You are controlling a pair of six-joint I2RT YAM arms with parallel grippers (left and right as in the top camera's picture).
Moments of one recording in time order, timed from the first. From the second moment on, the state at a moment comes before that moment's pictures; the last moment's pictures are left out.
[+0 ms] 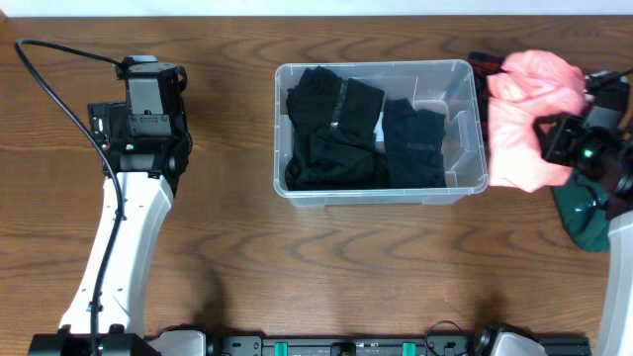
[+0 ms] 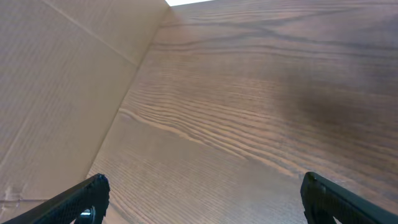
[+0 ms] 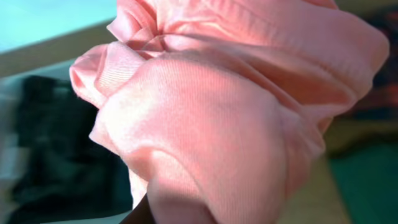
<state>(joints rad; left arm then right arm) -0.01 1.41 1.16 -0.51 -0.64 0.07 -0.32 1.24 1.28 -0.85 -0.42 0.04</state>
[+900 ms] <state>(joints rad) -0.01 1.41 1.16 -0.51 -0.64 0.07 0.06 1.61 1.28 -0.63 -0.37 0.29</state>
